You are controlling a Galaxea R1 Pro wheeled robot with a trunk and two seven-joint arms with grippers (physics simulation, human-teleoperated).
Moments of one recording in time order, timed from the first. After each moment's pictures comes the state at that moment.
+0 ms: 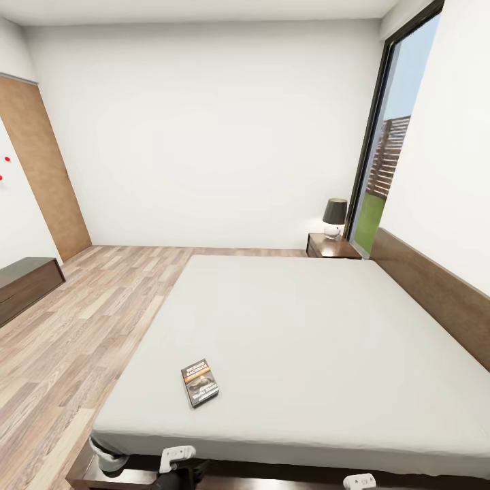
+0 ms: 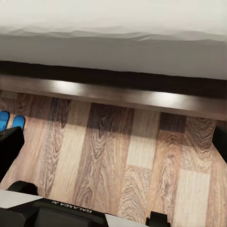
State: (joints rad) left arm -0.48 -0.01 0.39 -0.03 -0.12 -0.23 -0.52; right arm -0.46 -0.10 -0.14 0.08 0.09 -0.30 0.39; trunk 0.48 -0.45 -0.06
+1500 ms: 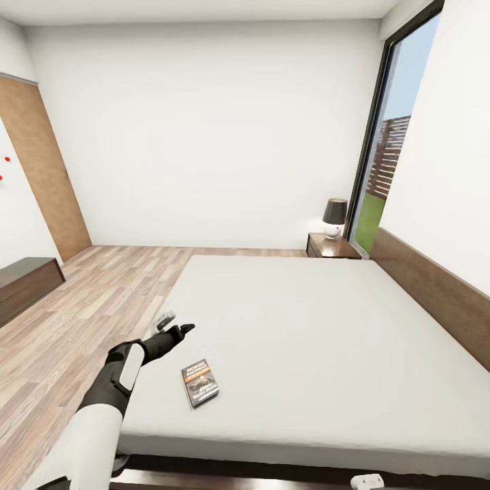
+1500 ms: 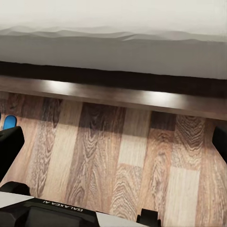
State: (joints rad) left arm -0.71 -0.06 0.38 -0.78 0.28 0.61 -0.26; right arm -0.46 -0.13 -0.14 0.08 0.09 -0.30 0.39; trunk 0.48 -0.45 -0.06
